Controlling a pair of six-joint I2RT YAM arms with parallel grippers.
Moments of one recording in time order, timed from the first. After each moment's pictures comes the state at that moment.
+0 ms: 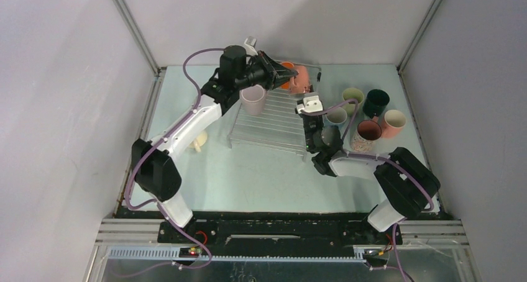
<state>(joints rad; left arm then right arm) -0.54 1.69 1.60 -0.07 0.46 -1.28 0.75 1.57 0.71 1.35 0.58 -0.54</state>
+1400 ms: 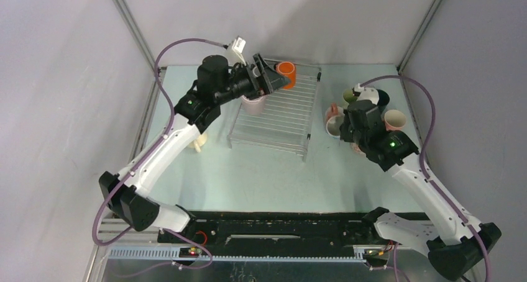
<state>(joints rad) -0.56 1.42 1.50 -0.23 0.34 -0.83 0.55 1.00 1.11 -0.67 0.44 0.39</state>
